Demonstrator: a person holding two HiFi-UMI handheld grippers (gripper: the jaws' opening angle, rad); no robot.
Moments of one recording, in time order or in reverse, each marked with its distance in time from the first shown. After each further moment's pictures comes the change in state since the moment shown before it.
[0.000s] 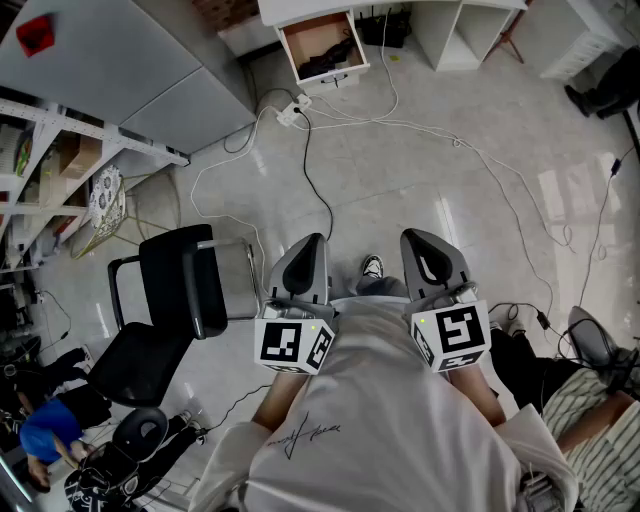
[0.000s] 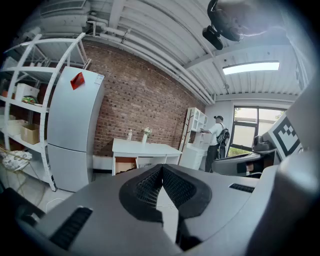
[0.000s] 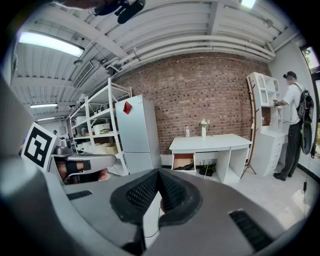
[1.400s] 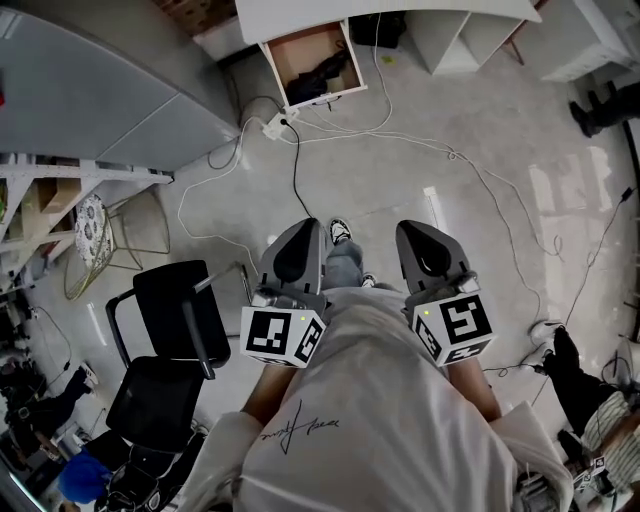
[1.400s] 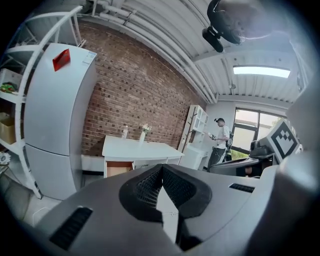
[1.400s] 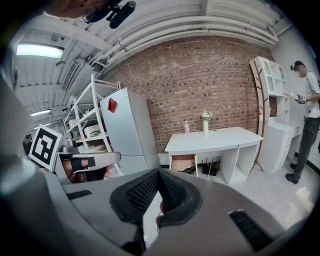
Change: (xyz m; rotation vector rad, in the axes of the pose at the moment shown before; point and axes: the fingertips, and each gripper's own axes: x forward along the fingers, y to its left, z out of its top) left arm 0.183 0.085 0.074 -0.036 0.055 -0.089; right arm 0.170 -0.079 0.079 0.065 0.076 0.020
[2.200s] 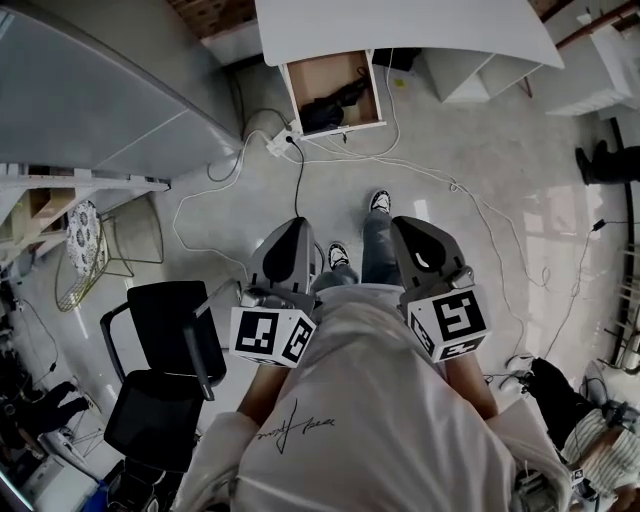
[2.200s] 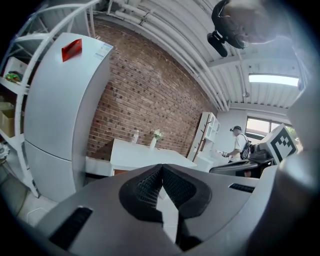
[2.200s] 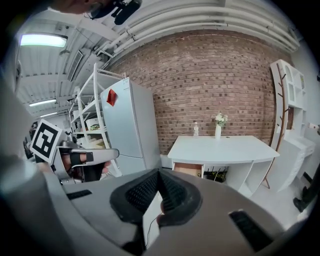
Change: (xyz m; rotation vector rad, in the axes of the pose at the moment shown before) left arm 0.066 0.110 0.056 -0.085 -0.065 0.058; right arm 0.127 -0.007 0.072 -0.118 0.035 0.045
